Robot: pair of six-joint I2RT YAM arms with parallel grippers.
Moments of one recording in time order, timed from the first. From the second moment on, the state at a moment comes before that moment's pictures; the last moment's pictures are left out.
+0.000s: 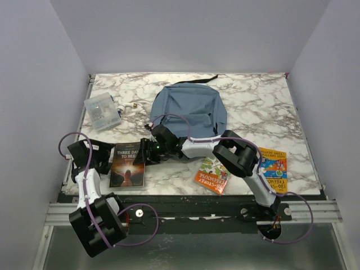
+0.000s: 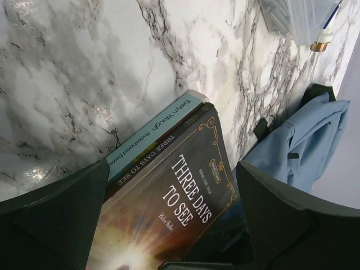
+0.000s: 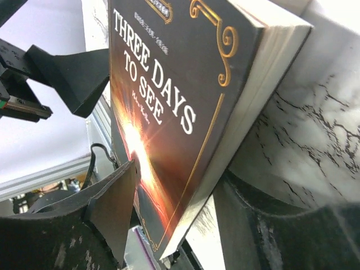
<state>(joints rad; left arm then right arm) 0.52 0.97 0.39 -0.26 0.34 -0.95 1.02 2.24 1.46 0.20 -0.44 0.99</state>
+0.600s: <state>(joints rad) 0.30 0.83 0.52 -0.40 0.16 -0.82 1.01 2.19 1.50 -0.01 -0.40 1.04</state>
